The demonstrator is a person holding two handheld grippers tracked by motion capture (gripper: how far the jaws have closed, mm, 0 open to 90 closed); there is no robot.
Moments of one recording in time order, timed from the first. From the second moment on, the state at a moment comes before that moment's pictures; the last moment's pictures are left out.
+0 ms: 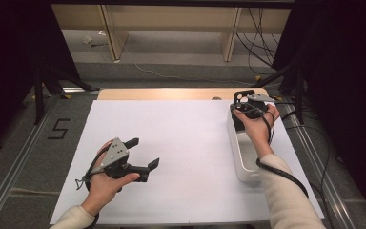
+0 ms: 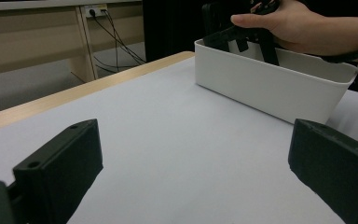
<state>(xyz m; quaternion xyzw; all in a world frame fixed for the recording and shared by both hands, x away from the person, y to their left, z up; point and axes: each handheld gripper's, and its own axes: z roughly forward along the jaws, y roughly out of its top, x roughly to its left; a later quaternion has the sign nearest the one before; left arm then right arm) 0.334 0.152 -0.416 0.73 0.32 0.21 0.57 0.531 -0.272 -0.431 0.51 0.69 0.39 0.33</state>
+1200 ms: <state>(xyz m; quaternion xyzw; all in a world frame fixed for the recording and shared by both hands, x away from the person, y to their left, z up) 0.335 0.152 -0.416 0.73 0.32 0.21 0.57 0.540 -0.267 -0.422 0.49 0.70 0.39 0.33</state>
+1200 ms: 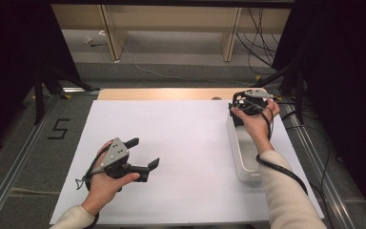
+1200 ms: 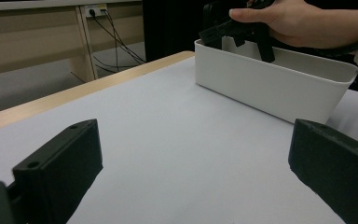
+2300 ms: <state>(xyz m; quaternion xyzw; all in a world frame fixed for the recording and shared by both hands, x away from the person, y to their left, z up) 0.336 0.152 -0.417 0.73 0.32 0.21 0.57 0.562 -0.268 -0.417 0.52 0.68 0.38 0.35</state>
